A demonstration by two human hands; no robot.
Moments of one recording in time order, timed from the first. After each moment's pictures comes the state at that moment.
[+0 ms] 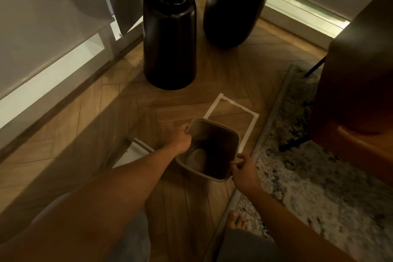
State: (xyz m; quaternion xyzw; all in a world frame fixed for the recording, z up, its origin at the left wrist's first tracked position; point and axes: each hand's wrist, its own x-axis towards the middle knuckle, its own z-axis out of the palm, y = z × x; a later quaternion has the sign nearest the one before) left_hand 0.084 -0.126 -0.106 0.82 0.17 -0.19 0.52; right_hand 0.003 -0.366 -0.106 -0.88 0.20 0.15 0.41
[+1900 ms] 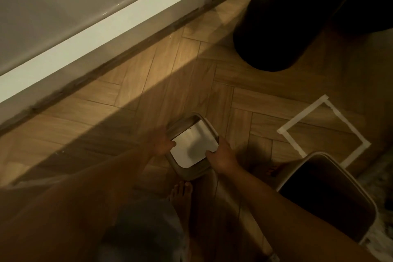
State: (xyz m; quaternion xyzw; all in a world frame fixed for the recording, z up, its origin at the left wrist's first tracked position) left_hand -0.013 0.162 -0.259 0.80 0.35 -0.31 0.39; right_hand 0.058 -0.059 -0.237 -0.87 -0.02 0.41 0.28
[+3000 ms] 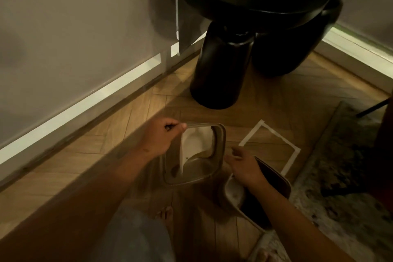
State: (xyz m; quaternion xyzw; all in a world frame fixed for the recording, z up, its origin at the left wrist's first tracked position) left_hand 0.027 0.076 0.012 0.88 0.12 0.07 0.46; right_hand 0.062 -0.195 -0.015 -0.84 0.05 0.27 0.46
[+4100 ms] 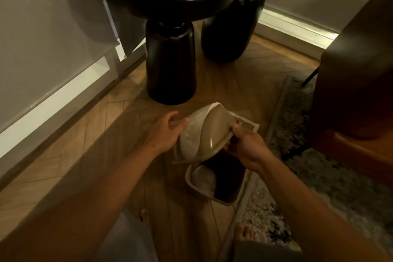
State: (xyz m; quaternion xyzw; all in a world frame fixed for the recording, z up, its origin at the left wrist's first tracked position) left_hand 0.081 -0.064 -0.014 0.83 0.13 -0.08 0.54; right_hand 0.076 -0.328 0.023 -0.55 0.23 0.24 0.76
